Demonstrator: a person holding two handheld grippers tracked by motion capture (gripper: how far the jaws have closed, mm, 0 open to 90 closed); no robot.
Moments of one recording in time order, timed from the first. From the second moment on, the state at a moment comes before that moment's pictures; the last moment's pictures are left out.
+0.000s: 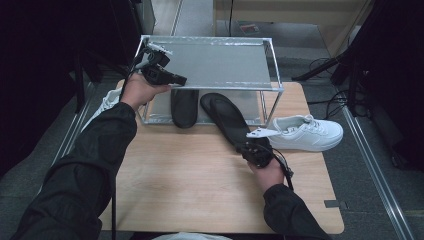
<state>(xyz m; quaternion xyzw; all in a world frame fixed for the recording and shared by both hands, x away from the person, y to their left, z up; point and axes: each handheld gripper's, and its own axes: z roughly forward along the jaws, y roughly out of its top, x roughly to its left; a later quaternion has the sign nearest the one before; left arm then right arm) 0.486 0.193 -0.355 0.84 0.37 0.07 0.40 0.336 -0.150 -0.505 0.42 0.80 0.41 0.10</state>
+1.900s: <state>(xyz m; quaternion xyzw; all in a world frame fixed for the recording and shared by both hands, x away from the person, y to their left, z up) 0.485 0.198 -0.360 0.82 0.37 0.06 0.42 0.376 -0.120 -0.528 0.46 0.80 0.38 0.09</state>
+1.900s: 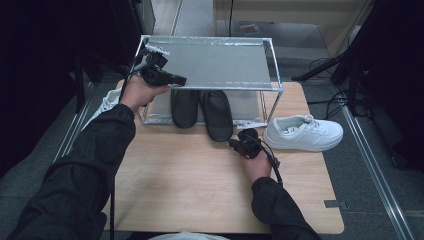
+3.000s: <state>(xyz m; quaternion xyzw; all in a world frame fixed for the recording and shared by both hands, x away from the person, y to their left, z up) 0.486 0.200 -0.361 0.82 0.37 0.05 0.43 0.419 -0.070 -0.532 0.49 0.78 0.38 0.09</state>
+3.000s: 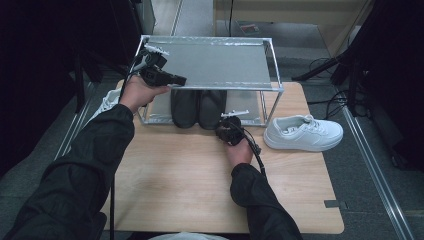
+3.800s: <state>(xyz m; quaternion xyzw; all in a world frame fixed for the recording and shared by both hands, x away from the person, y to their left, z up) 0.456 0.210 -0.325 0.82 0.35 0.06 0.44 0.371 -0.104 -0.488 0.41 0.79 0.45 0.01</state>
